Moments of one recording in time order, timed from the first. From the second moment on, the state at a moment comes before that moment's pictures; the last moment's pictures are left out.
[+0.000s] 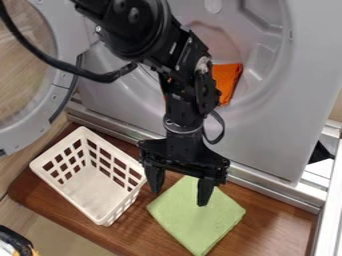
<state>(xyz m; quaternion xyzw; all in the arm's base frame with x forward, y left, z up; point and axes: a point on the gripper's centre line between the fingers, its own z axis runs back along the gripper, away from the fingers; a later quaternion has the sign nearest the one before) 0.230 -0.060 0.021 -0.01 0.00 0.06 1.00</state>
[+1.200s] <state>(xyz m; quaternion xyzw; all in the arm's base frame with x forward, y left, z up) 0.264 -0.064 -0.057 0.05 -0.01 0.13 0.99</state>
